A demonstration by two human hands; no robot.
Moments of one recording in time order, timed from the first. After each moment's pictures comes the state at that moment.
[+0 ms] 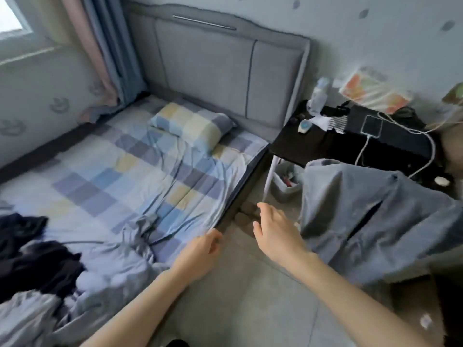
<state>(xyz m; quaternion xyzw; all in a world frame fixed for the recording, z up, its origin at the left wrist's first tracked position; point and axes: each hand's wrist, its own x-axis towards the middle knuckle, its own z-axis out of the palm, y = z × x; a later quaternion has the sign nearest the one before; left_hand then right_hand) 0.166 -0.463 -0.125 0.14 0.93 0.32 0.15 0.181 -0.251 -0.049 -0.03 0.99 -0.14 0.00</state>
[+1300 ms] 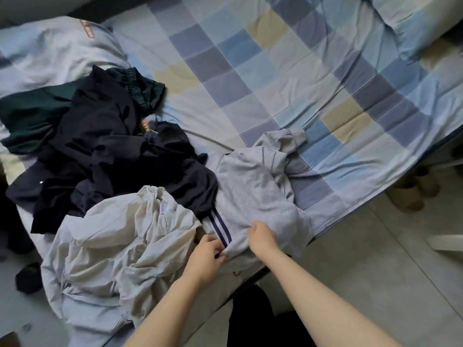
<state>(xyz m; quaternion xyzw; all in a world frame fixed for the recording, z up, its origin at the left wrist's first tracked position) 0.217 -0.949 -0.449 -0.22 0.85 0.35 0.33 0.118 -0.814 -0.447 0.11 0.83 -0.28 0.46</state>
